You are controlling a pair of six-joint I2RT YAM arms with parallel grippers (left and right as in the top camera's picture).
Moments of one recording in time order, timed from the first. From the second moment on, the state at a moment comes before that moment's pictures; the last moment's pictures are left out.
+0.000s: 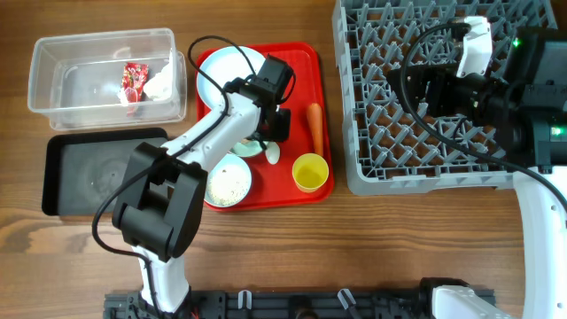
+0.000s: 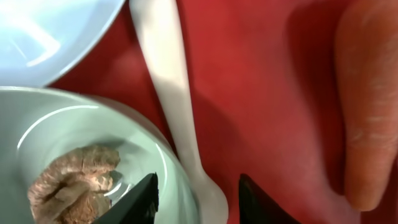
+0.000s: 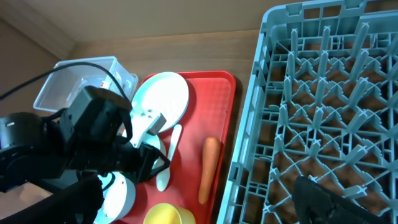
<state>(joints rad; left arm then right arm) -0.48 2.00 1.43 -0.78 0.02 -0.36 -0.04 1.31 1.45 -0.88 -0.55 0.04</state>
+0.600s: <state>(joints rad) -0.49 2.00 1.43 -0.77 0.00 -0.36 -0.04 1.31 1.45 -0.88 -0.54 0.04</state>
